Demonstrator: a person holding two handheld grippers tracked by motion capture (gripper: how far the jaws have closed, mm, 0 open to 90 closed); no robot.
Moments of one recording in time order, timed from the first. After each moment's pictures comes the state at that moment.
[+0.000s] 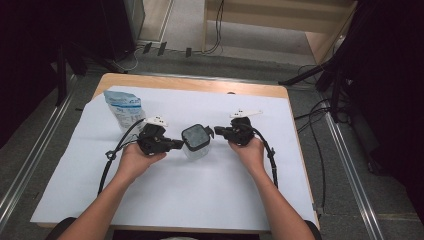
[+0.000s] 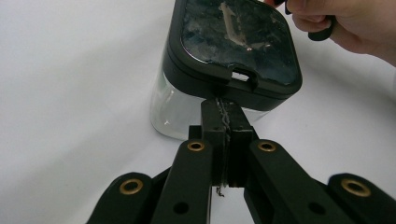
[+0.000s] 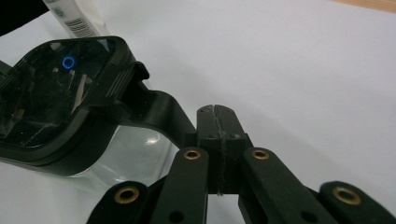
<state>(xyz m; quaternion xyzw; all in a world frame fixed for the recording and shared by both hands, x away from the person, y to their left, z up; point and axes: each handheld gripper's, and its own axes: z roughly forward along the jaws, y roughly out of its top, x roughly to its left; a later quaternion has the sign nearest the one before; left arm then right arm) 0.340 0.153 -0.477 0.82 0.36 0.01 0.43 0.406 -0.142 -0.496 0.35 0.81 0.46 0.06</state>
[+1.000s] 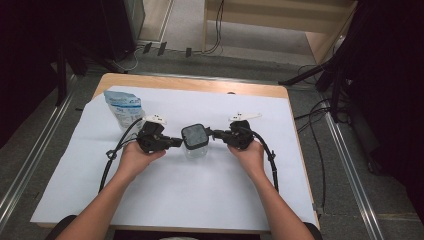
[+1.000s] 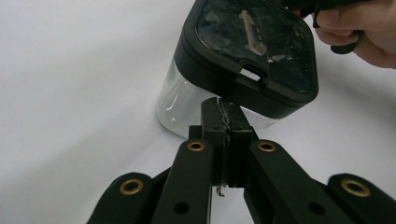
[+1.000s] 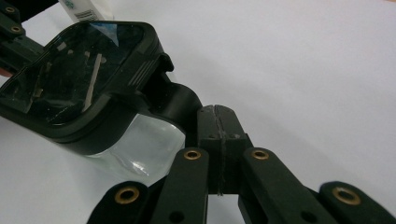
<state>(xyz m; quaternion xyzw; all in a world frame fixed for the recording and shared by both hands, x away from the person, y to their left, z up) 0.351 0.158 -0.484 0.81 0.38 0.00 0.44 0.392 -0.141 -0.494 0.35 0.82 0.45 0.06</state>
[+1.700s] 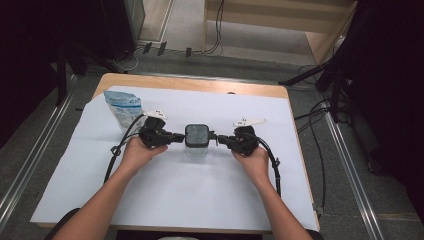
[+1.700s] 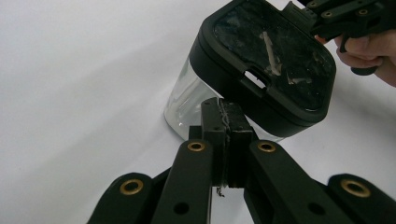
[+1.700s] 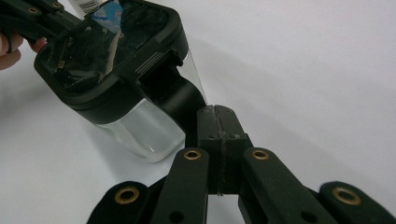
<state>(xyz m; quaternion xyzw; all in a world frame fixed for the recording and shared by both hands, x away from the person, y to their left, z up) 0.369 0.157 -0.489 0.81 0.37 -0.01 0.46 0.372 -0.153 -0.492 0.37 0.81 0.45 0.06</state>
